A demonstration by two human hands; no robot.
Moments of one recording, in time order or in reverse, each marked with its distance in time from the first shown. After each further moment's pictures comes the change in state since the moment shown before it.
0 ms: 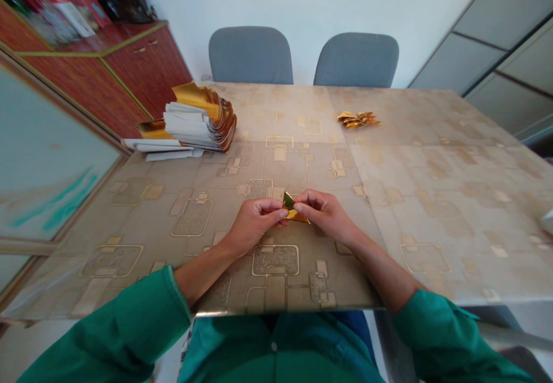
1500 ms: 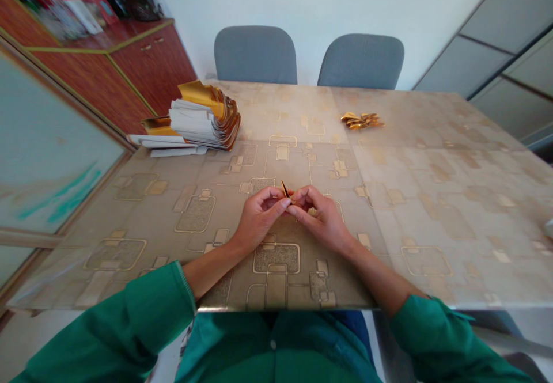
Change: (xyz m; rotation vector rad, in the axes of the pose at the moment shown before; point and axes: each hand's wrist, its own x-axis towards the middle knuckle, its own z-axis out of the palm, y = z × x) left_hand 0.003 -0.002 0.011 -0.110 0.166 0.227; right_hand -0.003 -0.009 0.019 -0.130 0.106 -0.128
